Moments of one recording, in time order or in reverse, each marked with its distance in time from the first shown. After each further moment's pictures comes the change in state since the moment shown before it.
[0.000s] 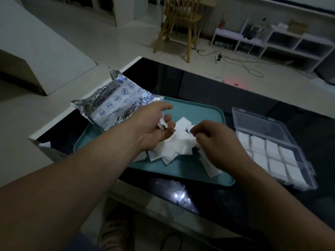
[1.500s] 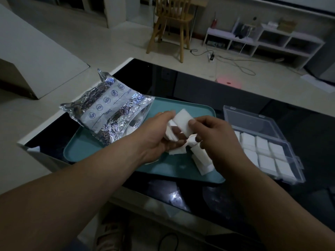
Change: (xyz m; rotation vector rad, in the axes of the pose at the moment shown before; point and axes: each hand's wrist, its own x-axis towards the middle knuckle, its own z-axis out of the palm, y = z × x) left_hand -0.012 -0.032 0.026 0.108 -0.106 0.053; right_hand -0.008 -0.005 -0.007 0.585 0.118 0.200
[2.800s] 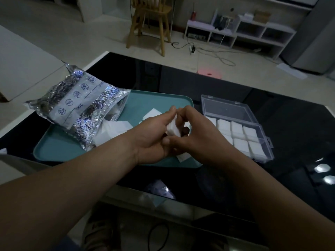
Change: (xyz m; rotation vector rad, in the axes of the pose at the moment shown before) left_hand -0.003 -0.029 0.032 -0.051 -0.428 -0.241; right_hand -0.018 0.019 -0.040 -0.369 -0.219 -0.341
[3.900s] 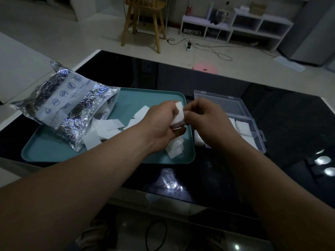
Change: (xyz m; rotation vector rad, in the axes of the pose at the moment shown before) left_hand 0.030 -0.002 0.044 0.082 0.347 0.240; right_hand 0.007 0.023 -0.030 0.162 0.207 0.295
